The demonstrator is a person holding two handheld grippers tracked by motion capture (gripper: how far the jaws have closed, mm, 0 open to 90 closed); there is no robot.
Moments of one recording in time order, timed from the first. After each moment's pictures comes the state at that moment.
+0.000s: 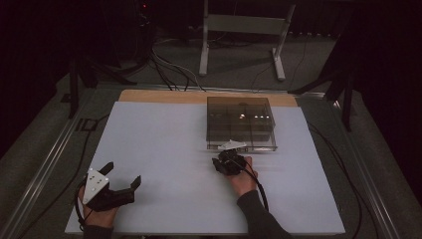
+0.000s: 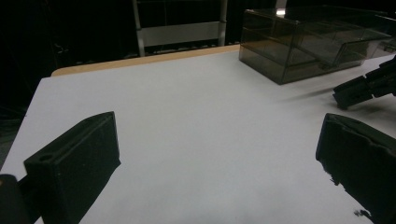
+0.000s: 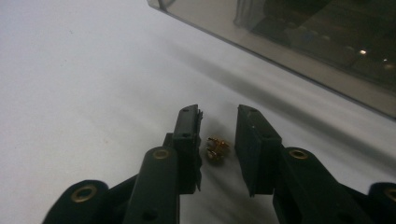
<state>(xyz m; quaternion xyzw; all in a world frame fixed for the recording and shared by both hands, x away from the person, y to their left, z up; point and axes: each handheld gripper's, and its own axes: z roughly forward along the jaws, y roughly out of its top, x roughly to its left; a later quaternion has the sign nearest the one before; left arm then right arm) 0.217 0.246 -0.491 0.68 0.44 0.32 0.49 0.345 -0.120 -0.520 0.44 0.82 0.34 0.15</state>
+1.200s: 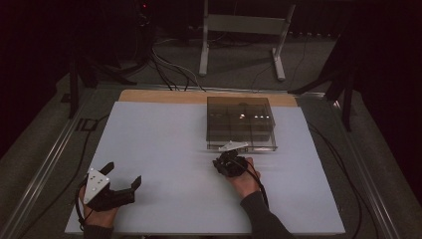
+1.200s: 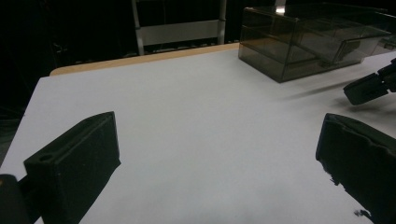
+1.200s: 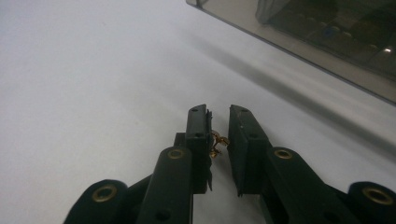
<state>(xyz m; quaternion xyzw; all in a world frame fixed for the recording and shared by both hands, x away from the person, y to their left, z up) 0.217 0.246 -0.491 0.68 0.44 0.32 0.49 0.336 -0.125 -0.508 0.42 0.83 0.34 0.13</state>
